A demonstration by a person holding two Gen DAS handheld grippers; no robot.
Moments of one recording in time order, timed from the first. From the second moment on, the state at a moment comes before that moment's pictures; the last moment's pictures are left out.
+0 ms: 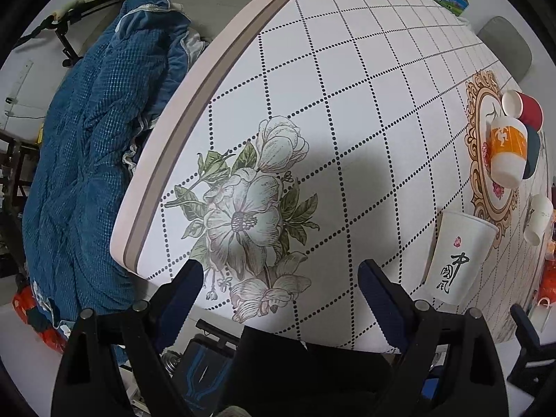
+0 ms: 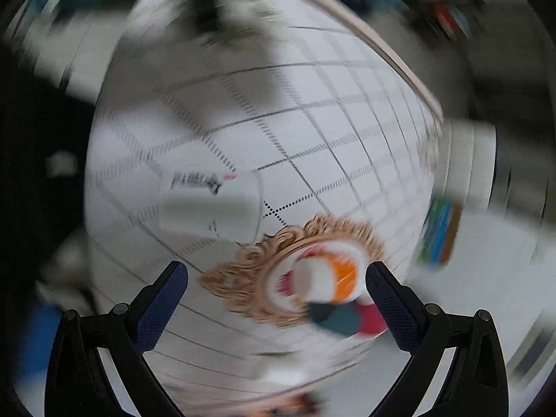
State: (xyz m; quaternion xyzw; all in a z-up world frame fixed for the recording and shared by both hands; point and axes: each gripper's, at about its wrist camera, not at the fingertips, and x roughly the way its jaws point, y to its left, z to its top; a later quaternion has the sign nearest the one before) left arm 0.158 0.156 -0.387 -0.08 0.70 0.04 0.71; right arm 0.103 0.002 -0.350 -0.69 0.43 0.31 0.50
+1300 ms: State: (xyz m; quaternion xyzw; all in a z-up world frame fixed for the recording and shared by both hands) left arm 0.173 0.160 -0.422 -0.09 0.72 0.07 0.68; right arm 0.053 -0.043 -0.479 -0.88 0.05 0.47 0.05
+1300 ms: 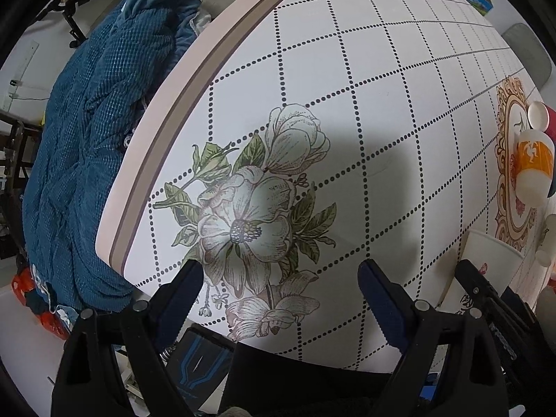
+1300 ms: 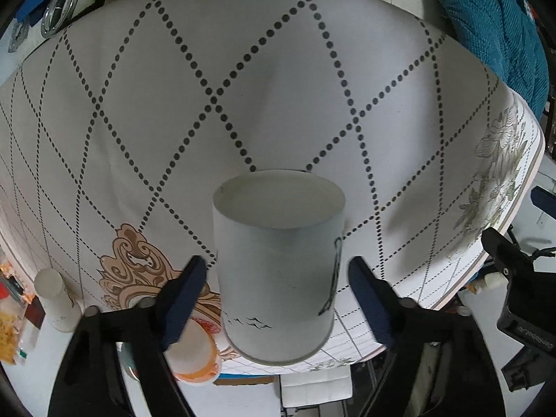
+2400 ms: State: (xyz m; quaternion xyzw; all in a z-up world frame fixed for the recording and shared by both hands) left arm 0.180 0.132 -0.404 -0.05 0.71 0.06 0.70; right arm 0.116 0.005 -0.466 -0.75 0.43 0.39 0.32
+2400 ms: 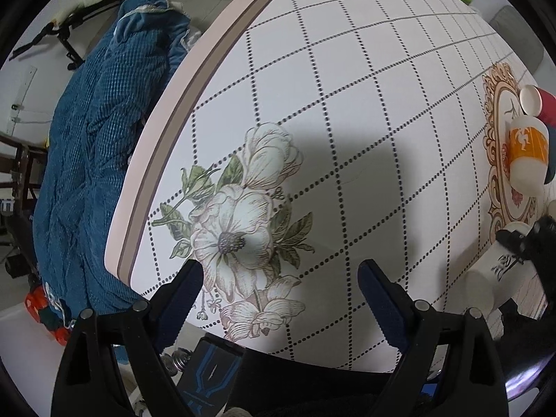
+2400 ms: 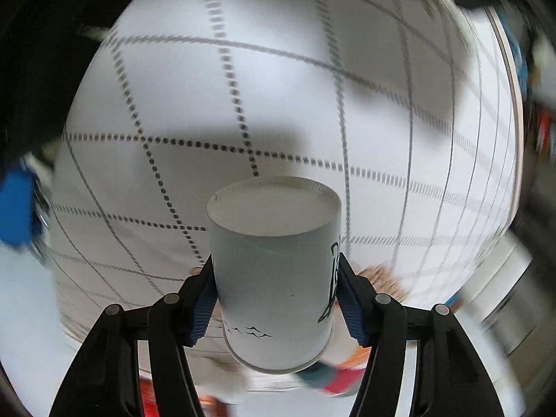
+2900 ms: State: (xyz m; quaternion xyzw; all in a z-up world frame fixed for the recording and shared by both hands) left arm 0.189 0.097 -0.398 -0.01 0.71 0.03 0.71; right arm 0.220 -0.033 -0.461 -0.42 0.74 0.25 0.46
